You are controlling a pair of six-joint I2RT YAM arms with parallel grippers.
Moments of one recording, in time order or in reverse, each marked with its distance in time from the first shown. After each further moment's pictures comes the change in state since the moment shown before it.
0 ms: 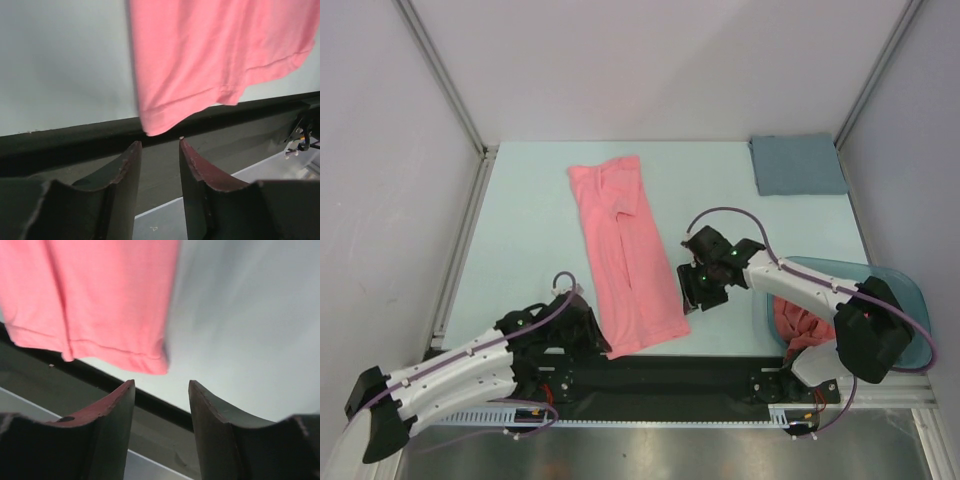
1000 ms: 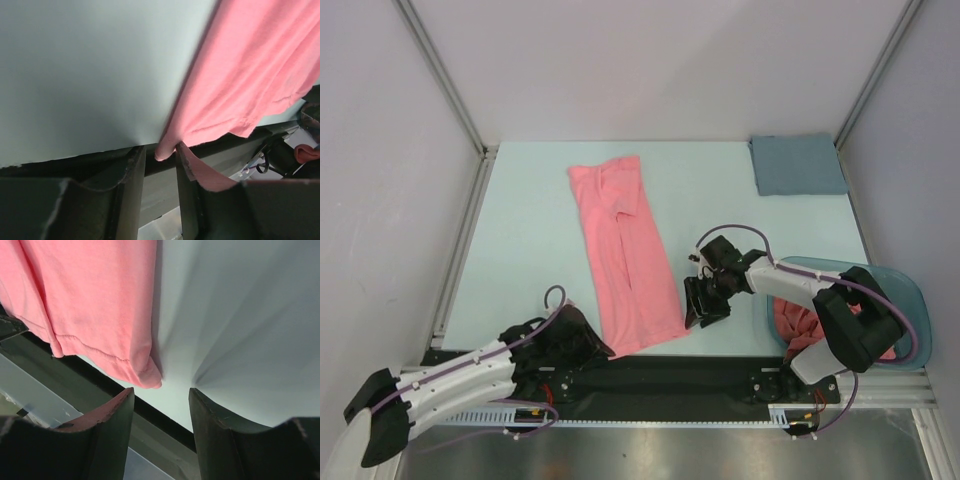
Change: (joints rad) left arm 0.000 -0.084 -0.262 0.226 0.033 -0.328; right arm -0.165 0.058 -0.215 0.203 -0.315 -0.061
